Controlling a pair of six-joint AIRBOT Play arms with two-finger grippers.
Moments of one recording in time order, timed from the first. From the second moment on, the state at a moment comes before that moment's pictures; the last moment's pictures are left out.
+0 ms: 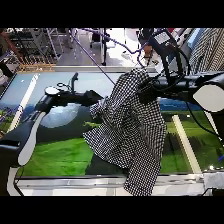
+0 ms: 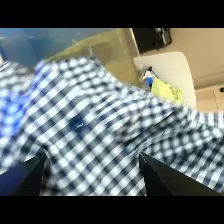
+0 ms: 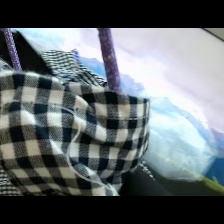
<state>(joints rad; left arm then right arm) -0.15 -1.92 1.80 0.30 -1.15 -1.08 0.49 -1.16 1.73 -1.62 1.25 1.43</state>
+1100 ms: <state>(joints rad) -0.12 -1.91 1.80 0.43 -1.30 -1.07 0.49 -1.15 1.73 -1.43 1.33 1.26</state>
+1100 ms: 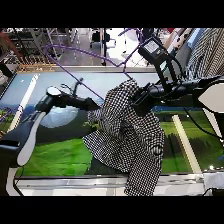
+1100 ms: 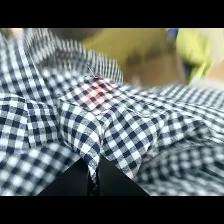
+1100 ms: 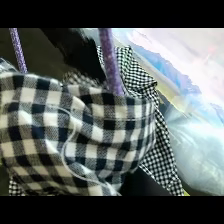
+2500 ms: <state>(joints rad) 0.20 -1.80 1.80 0.06 -1.27 -0.98 0.49 -1.30 1.70 -1.71 1.57 1.01</state>
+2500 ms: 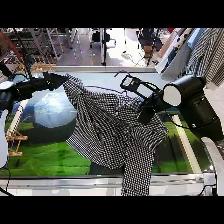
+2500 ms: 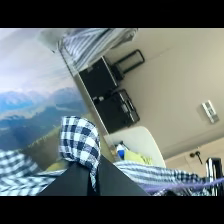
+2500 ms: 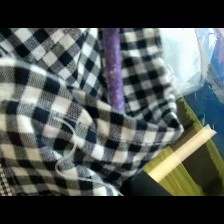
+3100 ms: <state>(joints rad) 0.20 -1.80 1.80 0.01 -1.26 -0.96 0.49 -1.34 1.70 -1.74 1.58 0.98</state>
